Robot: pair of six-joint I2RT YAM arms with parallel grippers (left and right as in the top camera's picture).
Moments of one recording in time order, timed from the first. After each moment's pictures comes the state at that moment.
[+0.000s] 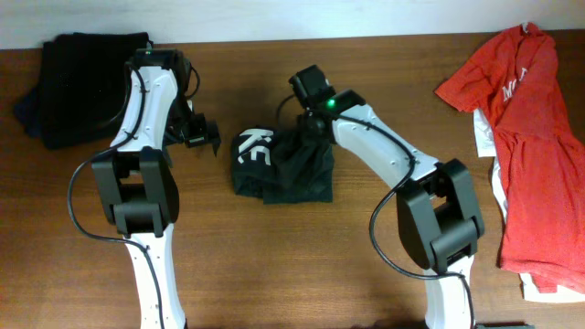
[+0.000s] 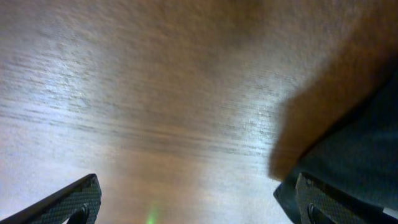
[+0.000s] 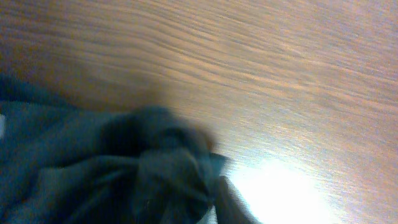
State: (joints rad) left arm -0.03 2.43 2.20 -1.61 0.04 -0.28; right arm 0.46 2.15 1.73 -0.80 0.21 0.24
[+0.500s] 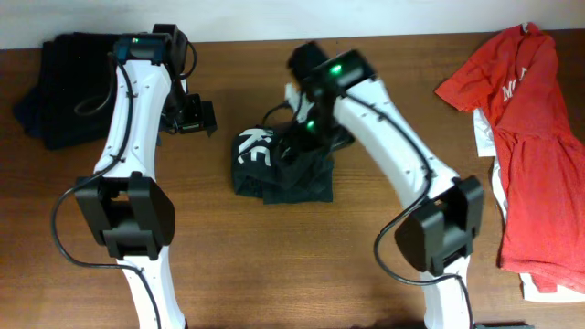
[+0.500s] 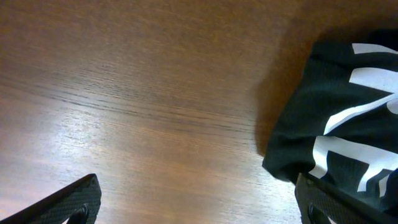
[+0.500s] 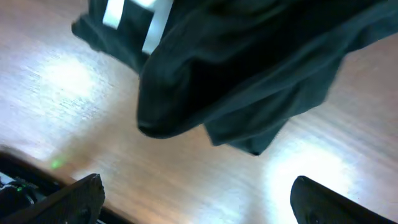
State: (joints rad) left arm -0.07 2.22 2.20 -1.58 -0.06 -0.27; right arm 0.52 2.15 2.14 -1.49 -0.23 0.13
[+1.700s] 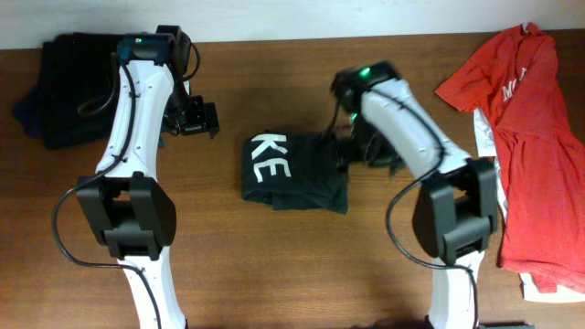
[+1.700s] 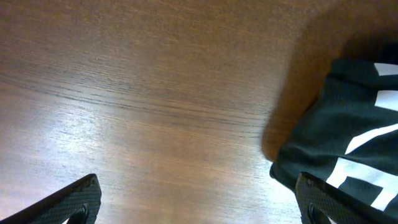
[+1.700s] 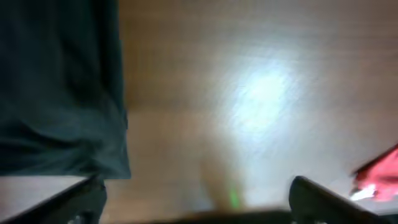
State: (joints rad) left arm -0.07 2.22 2.20 -1.60 -0.05 -0.27; right arm 0.32 2.16 1.95 -1.60 0.04 0.30
